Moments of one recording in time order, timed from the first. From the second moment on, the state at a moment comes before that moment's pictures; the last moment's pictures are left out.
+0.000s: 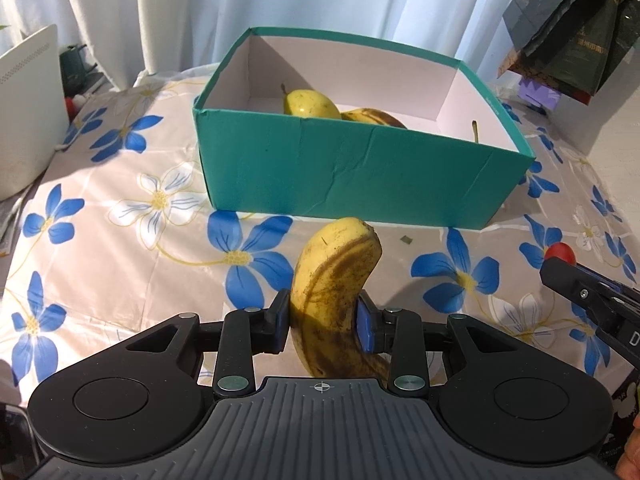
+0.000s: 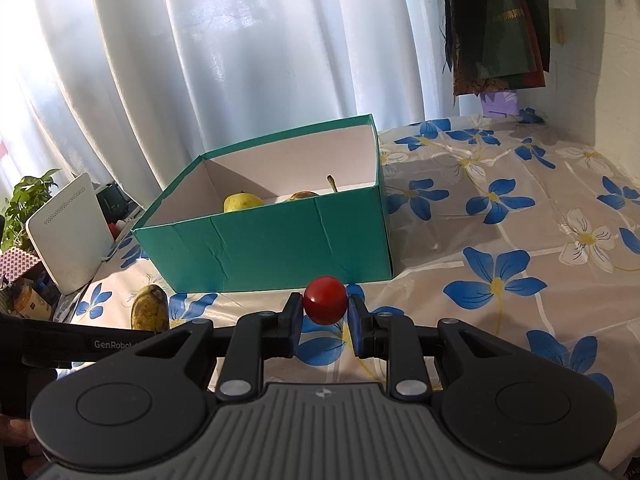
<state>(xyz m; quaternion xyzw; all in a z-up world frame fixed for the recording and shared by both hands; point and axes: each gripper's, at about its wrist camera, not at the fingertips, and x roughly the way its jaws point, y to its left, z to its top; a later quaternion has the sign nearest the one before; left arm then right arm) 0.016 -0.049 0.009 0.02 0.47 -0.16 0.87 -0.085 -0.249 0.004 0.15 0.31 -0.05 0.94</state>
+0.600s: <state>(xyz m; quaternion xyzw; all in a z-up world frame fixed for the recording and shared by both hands) 0.045 -0.074 0.085 0.05 0.37 -0.19 0.91 -0.084 -0.251 0.013 0.16 0.29 -0.05 0.94</state>
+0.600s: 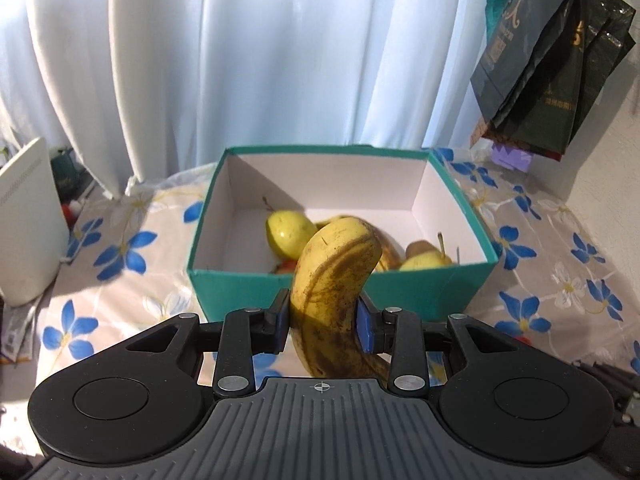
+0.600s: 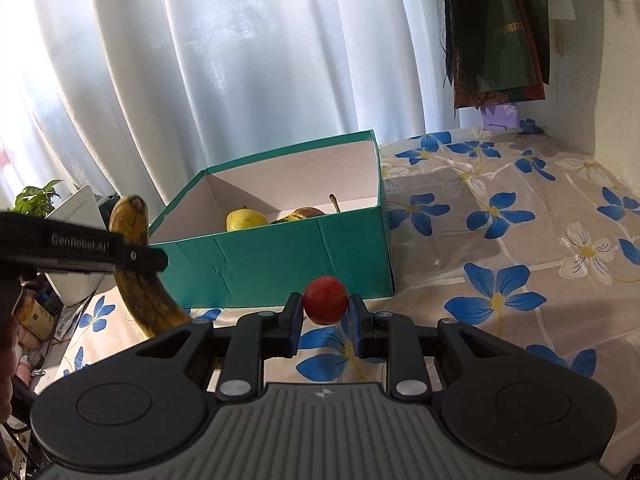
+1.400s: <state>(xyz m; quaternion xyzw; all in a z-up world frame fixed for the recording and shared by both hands) 0.132 -0.116 0.109 0.08 0.31 -0.14 0.94 -0.096 -0.260 0.021 0.16 0.27 -0.10 0.94</state>
